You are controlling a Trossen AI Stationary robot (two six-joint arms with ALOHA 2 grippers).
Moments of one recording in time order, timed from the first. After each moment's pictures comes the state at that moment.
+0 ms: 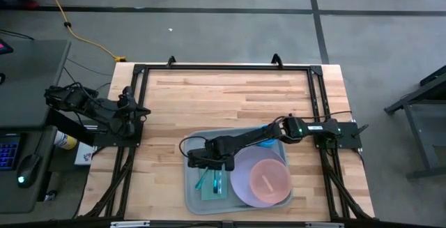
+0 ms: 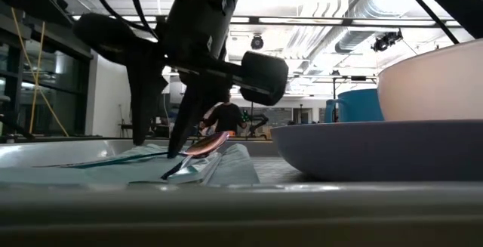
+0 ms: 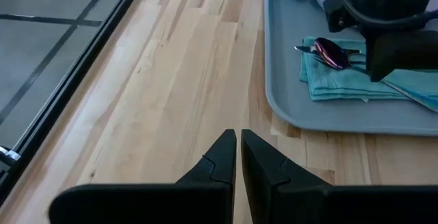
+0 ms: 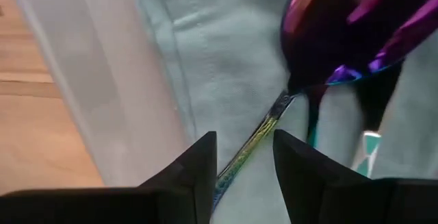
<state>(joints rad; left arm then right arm) -0.36 0.30 0.77 -1.18 -0.50 -0.29 0.24 2.50 2.24 -0.94 -0.06 1.88</state>
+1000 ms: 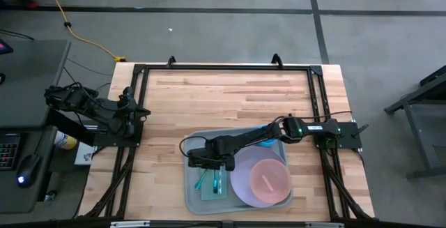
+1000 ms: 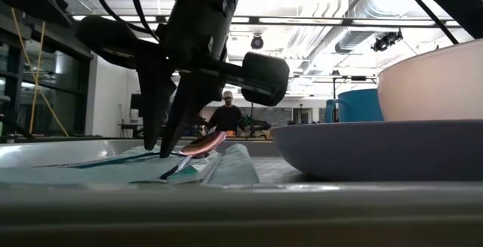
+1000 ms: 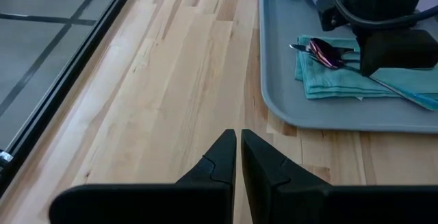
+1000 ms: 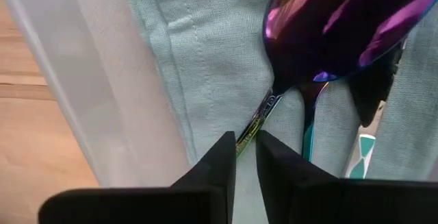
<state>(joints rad) -0.36 0.30 0.77 -1.18 -0.48 -0.28 0.24 2.50 2.24 -0.95 -0.07 1.89</state>
